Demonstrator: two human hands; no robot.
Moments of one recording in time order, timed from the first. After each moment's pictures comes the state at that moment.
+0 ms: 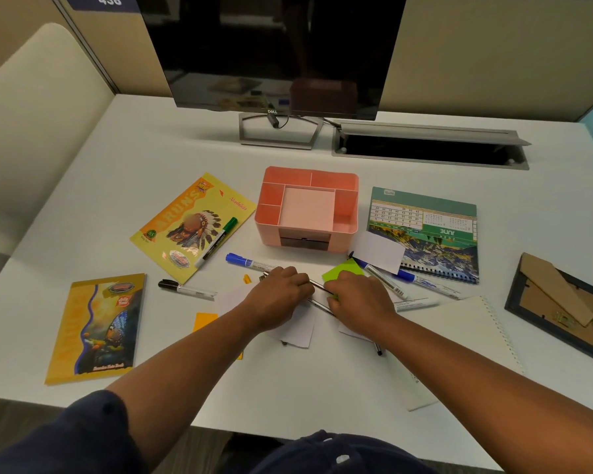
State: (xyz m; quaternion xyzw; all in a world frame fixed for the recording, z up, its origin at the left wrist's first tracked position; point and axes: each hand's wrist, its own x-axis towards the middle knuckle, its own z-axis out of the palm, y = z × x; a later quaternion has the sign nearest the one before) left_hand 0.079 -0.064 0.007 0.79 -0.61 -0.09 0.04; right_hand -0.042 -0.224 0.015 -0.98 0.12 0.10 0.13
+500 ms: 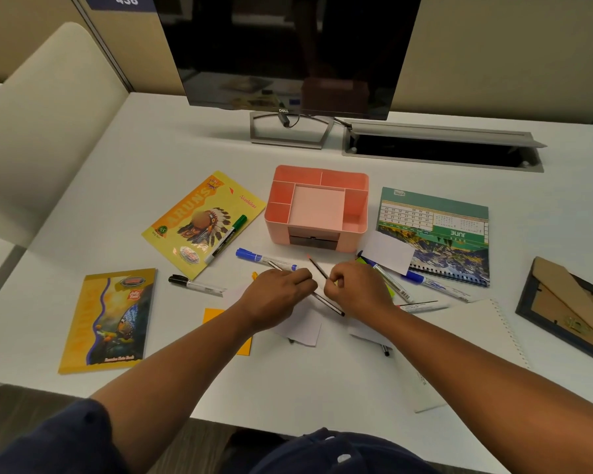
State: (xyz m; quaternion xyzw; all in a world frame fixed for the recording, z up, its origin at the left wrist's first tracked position) left_hand 0.080 -0.045 0.024 0.79 -0.61 -0.04 0.06; right_hand -0.018 -0.215 0.025 -0.94 0.22 0.04 0.27
